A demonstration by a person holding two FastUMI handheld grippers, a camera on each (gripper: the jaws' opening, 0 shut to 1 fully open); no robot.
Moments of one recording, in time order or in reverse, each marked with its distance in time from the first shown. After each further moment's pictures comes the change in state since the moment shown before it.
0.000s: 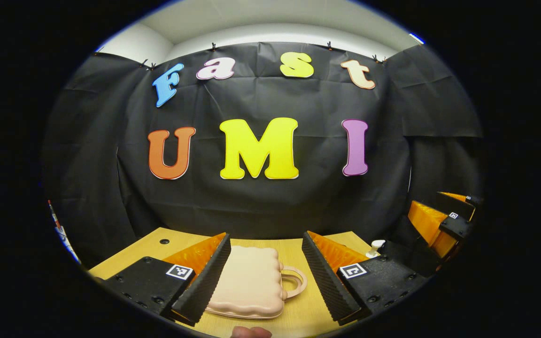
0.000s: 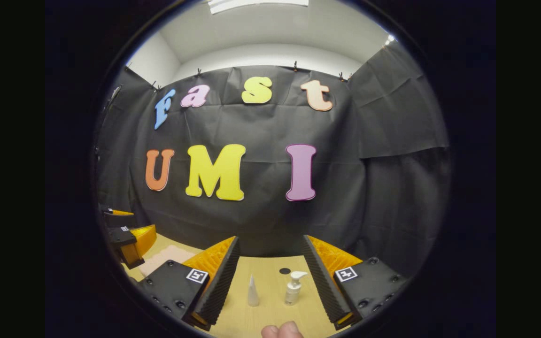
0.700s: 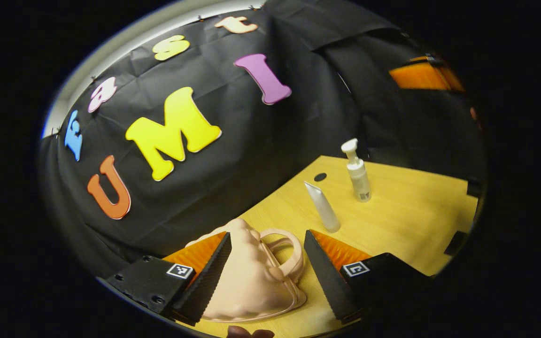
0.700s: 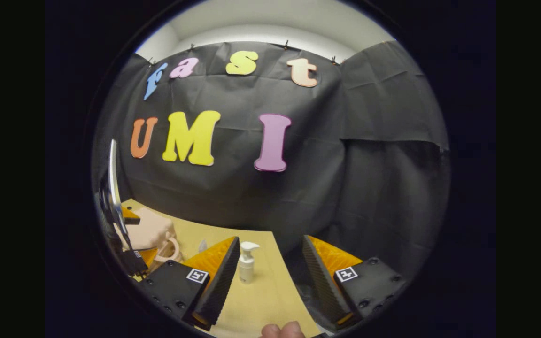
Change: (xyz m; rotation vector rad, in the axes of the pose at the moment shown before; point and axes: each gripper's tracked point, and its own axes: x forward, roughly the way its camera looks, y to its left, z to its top) left arm 0.061 -0.074 -0.157 0.667 0.228 -0.244; right arm -0.006 -0.123 -0.074 -0.089 0.166 -0.131
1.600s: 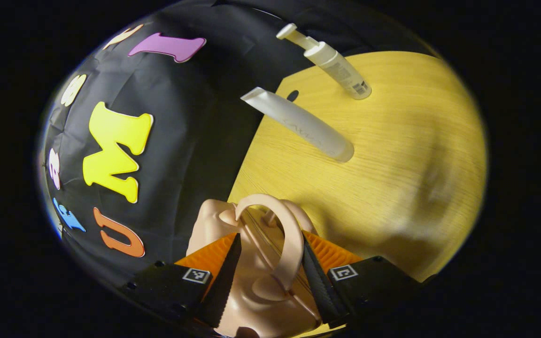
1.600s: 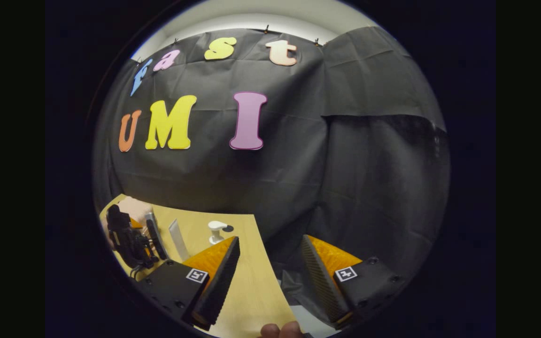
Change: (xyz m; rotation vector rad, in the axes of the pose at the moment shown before) left arm 0.094 -0.015 -0.084 0.461 0.359 0.010; right arm 0.014 -0.048 -0.045 0.060 0.085 -0.047
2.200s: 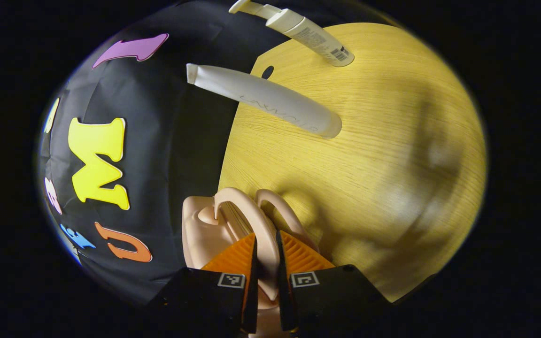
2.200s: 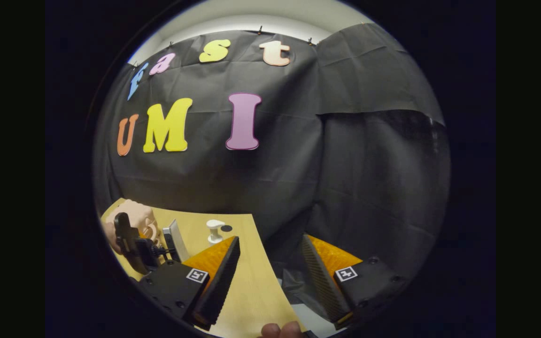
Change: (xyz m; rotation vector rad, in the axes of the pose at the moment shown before) left arm 0.008 -0.009 -0.003 0.092 0.092 -0.021; right arm -0.009 -0.010 -0.003 0.027 -0.012 -0.034
